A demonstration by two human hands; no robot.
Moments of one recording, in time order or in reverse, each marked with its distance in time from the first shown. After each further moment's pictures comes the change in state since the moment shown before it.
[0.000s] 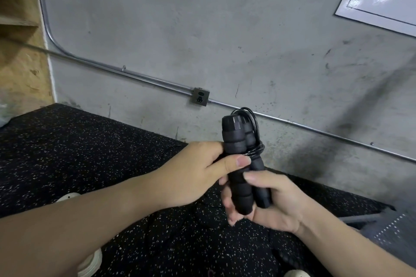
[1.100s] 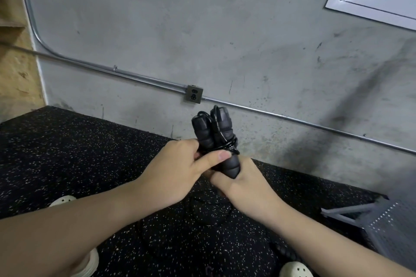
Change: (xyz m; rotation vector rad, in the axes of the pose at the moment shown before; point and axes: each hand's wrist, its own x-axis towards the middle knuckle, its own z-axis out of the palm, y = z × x) left_hand -0.002 -0.009 0.004 0.278 0.240 -0.134; right_hand 0.019 0.015 0.015 -0.805 0.576 -0.246
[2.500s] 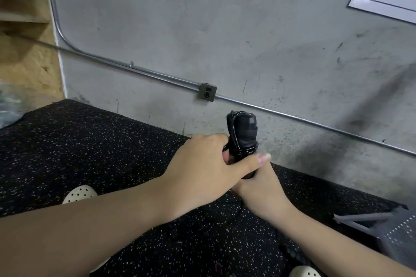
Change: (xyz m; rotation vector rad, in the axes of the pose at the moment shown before) left_hand -0.012 0.029 -0.003 0.141 0.042 -0.073; right_hand 0.007 0.019 0.012 -0.031 0.136 -0.091
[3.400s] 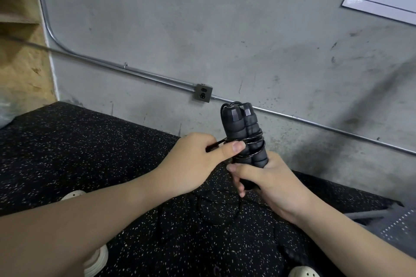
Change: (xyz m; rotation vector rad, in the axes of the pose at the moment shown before) left_hand 0.025 -0.036 0.007 -0.305 -0.123 -0.047; right_hand 0.006 -0.014 -0.024 0.357 -0.164 0.149
